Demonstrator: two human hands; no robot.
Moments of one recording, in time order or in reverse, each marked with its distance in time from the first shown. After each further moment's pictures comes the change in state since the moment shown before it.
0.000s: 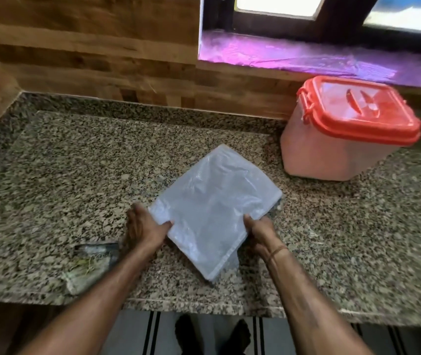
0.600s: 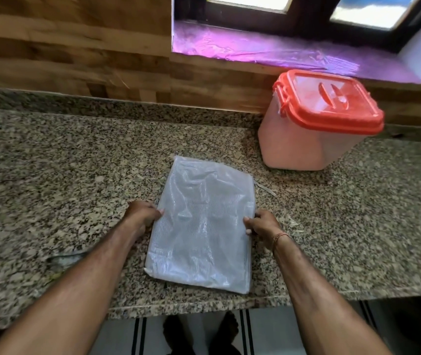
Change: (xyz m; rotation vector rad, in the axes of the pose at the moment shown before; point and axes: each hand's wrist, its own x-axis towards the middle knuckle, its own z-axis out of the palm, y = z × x) left_hand 0.056 0.031 0.017 -0.393 -0.422 -0.151; right_hand 0.005 -0.014 -0.051 -0.458 0.047 -0.063
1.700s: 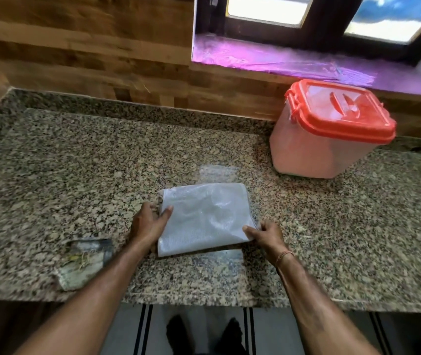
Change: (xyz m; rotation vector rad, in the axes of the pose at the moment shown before) left_hand -0.052 -0.040 0.002 0.189 0.301 0.289; right_hand -0.015 0.033 0.007 -0.049 0.046 -0.137
